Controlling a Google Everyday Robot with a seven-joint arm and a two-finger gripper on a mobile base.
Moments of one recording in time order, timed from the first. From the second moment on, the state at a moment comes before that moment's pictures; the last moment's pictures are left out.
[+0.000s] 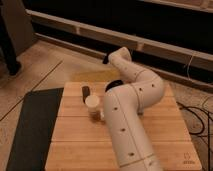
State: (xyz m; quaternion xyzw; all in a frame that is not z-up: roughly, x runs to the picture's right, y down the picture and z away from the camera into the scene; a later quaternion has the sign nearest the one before) arm 0.183 -0.023 0.979 -0.13 0.42 0.58 0.69
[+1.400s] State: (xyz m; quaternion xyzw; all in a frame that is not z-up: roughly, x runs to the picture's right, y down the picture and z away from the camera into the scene) arm 0.127 -0.017 0.987 -0.20 0.35 0.59 0.70
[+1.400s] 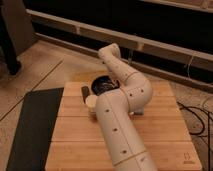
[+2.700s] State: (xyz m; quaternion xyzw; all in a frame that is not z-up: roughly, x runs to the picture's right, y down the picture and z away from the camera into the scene) arm 0.191 -0.015 0.964 -0.13 0.42 0.59 0.68
